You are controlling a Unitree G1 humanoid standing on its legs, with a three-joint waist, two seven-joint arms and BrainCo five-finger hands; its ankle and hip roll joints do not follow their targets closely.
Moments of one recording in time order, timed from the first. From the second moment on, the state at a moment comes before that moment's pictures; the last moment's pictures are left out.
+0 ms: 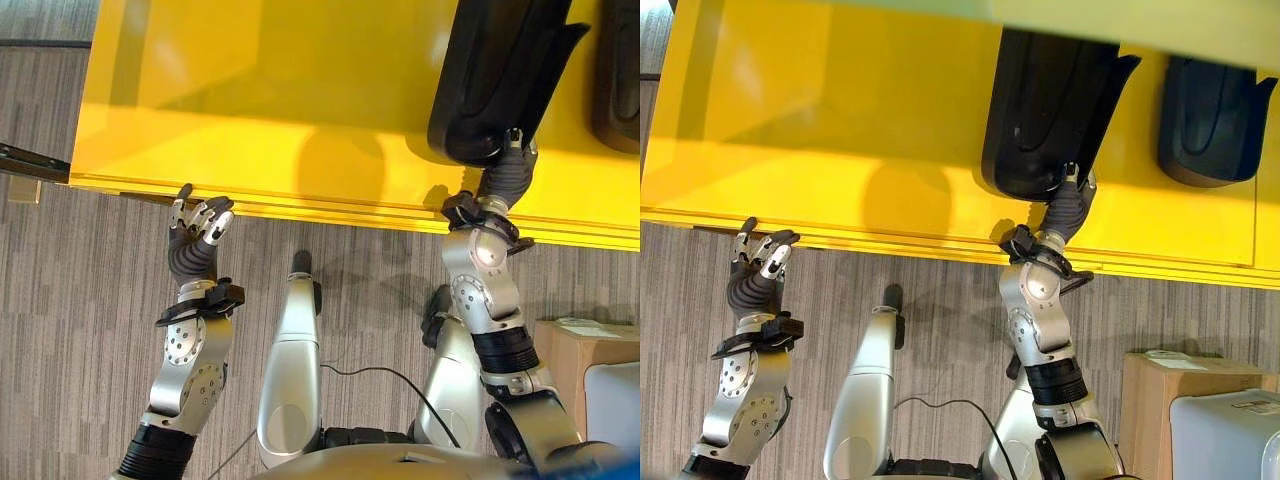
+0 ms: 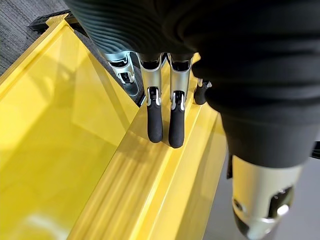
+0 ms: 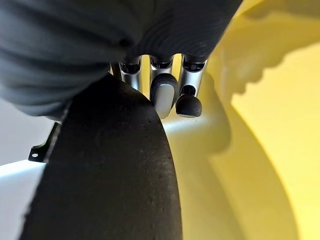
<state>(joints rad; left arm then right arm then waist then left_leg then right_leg) 0.08 0.42 -0.10 -0.23 -0.72 -0.28 0.40 -0.51 -0.10 0.11 0.01 0.36 -0.16 -0.76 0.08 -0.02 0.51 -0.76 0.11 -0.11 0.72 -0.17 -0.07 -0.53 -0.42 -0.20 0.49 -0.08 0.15</state>
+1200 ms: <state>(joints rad) 0.10 0.40 -0.08 -0.27 -0.71 -0.29 0.44 -0.34 -0.12 0.18 -0.21 0.43 -0.19 -0.67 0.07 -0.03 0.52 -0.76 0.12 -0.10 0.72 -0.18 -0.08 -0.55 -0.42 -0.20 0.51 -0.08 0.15</state>
